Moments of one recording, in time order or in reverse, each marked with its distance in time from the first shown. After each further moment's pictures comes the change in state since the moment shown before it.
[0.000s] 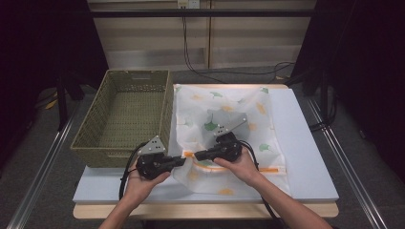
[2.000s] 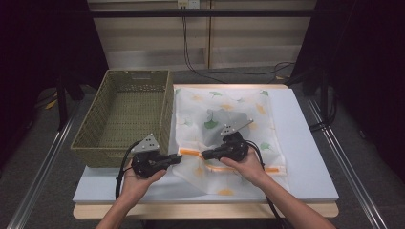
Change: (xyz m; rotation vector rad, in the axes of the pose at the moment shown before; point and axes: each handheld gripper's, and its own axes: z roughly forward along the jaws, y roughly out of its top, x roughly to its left) left arm 0.008 -0.001 -0.010 -0.035 0.005 -0.029; right arm -0.007 -0.008 -0.014 0.013 -0.048 0.019
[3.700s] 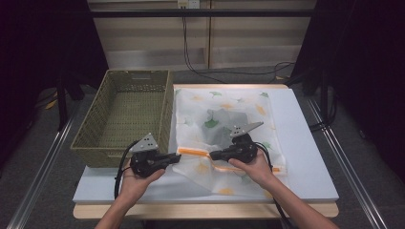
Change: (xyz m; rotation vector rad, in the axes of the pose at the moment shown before) left arm 0.001 0.001 -0.004 -0.006 0.005 0.001; right arm -0.004 -0.014 -0.020 -0.012 -0.025 0.020
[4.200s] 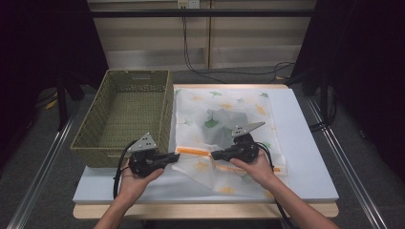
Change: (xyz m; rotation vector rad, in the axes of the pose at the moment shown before) left arm 0.002 0.000 -0.002 -0.010 0.004 -0.012; right arm -0.003 -0.003 -0.003 -0.001 -0.012 0.012
